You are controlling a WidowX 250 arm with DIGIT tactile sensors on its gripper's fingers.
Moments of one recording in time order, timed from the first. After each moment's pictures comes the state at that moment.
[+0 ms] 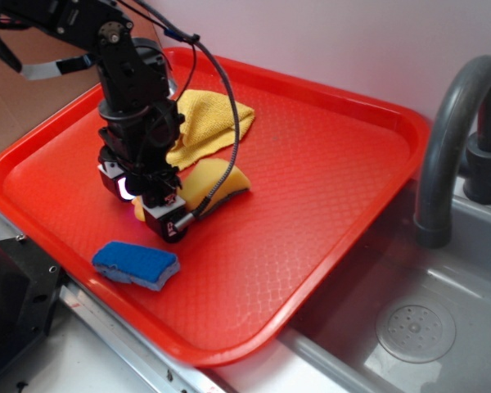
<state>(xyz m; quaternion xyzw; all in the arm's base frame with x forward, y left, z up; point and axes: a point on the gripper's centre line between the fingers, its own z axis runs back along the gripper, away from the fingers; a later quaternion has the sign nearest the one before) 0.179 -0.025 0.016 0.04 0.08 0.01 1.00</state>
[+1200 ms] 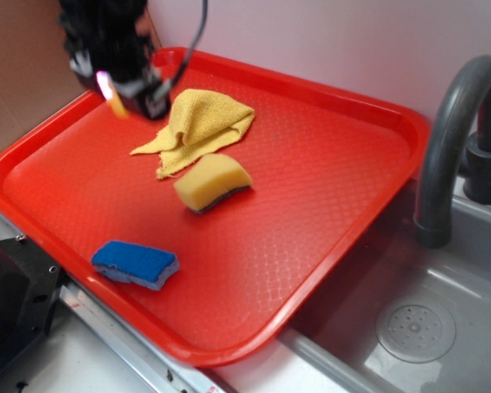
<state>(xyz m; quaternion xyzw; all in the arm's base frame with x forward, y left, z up) 0.206 -0.032 0.142 0.01 -0.03 0.05 1.00</state>
